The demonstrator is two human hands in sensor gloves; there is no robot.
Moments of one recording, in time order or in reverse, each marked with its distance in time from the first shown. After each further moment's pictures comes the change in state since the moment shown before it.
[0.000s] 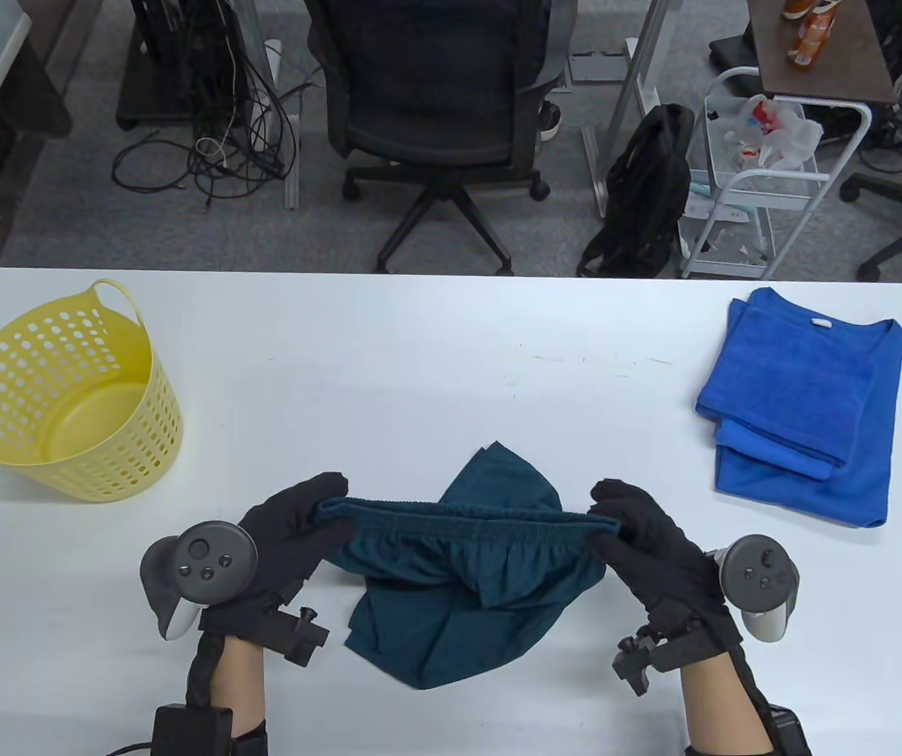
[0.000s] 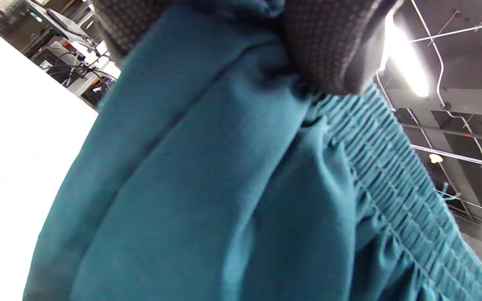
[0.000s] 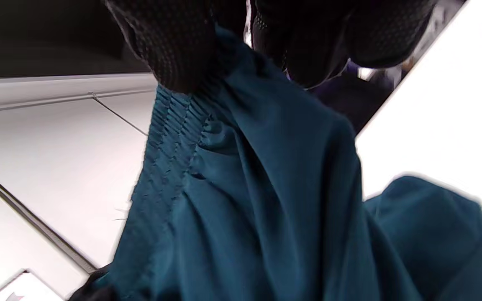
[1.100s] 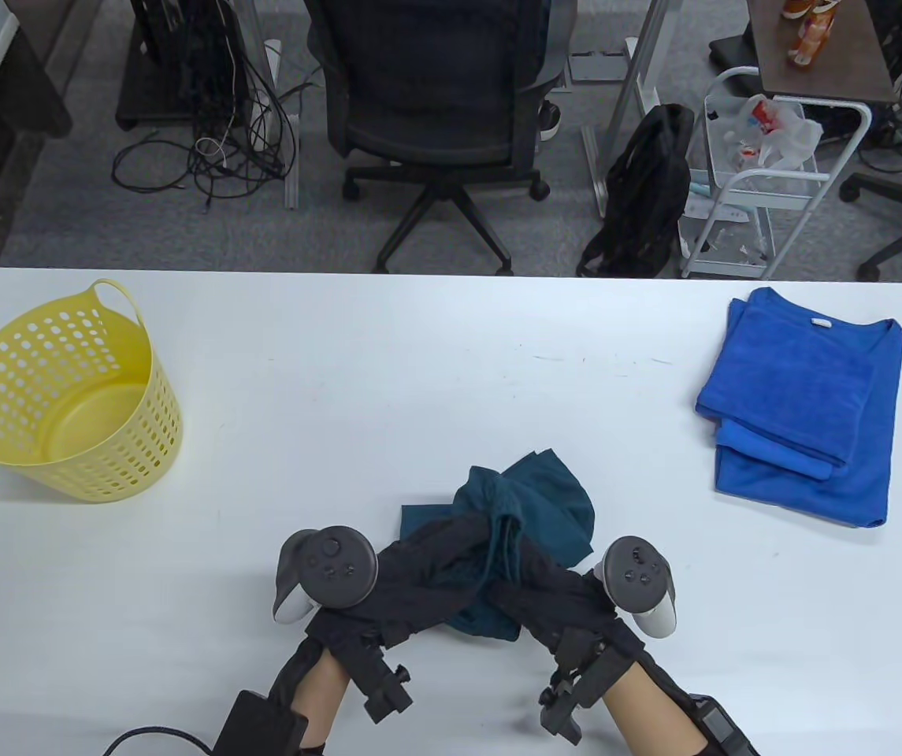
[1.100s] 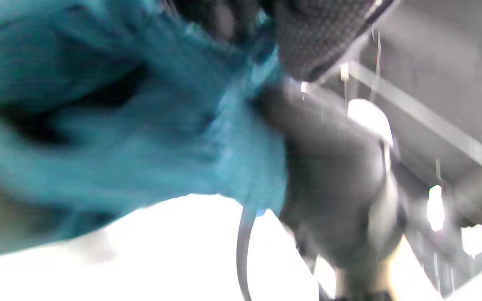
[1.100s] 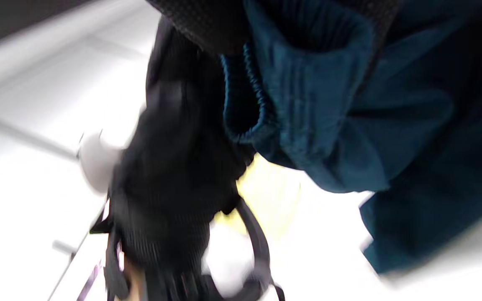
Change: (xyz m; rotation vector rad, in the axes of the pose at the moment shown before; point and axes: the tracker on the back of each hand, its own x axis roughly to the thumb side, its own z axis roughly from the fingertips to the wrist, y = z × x) left_hand 0.067 -0.102 0.000 -0.655 -0.351 0.147; right_hand 0.016 0.099 0.000 0.338 0.042 -0.464
